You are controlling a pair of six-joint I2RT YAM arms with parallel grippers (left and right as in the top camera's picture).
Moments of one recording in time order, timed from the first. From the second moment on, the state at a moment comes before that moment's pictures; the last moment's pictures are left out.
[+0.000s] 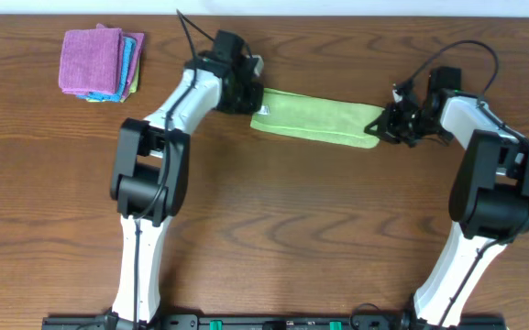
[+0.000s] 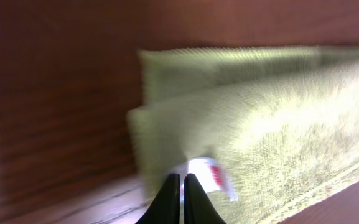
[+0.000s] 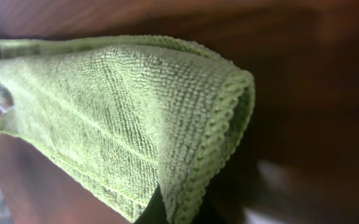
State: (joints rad) left arm -0.29 2.36 1.89 -0.72 0.42 -0.15; right arm -0.18 2.19 1.46 -0.70 -0.63 0.16
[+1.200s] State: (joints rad) left arm -0.11 2.04 2.00 -0.99 0.31 -0.11; right arm 0.26 2.22 1.85 -1.02 0.07 0.16
